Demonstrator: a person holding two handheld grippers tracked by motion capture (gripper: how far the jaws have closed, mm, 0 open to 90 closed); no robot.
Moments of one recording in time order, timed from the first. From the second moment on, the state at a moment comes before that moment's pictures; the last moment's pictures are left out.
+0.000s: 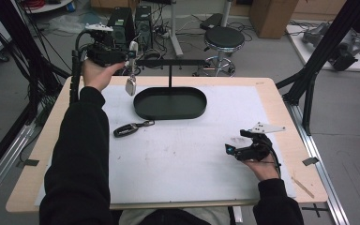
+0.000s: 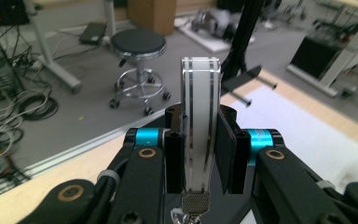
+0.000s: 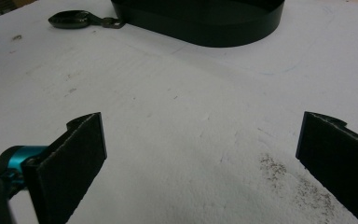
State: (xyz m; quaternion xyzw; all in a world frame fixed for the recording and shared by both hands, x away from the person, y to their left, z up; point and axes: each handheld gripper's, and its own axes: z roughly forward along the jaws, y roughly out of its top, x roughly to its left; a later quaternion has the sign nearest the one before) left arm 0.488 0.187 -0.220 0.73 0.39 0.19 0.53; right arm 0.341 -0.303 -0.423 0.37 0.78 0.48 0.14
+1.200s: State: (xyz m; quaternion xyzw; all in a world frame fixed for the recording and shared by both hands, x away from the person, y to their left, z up) left arm 0.550 0.172 -0.229 0.68 0.45 0.25 0.53; right arm 0.334 -0.301 -0.425 0.37 0.80 0.46 0.15
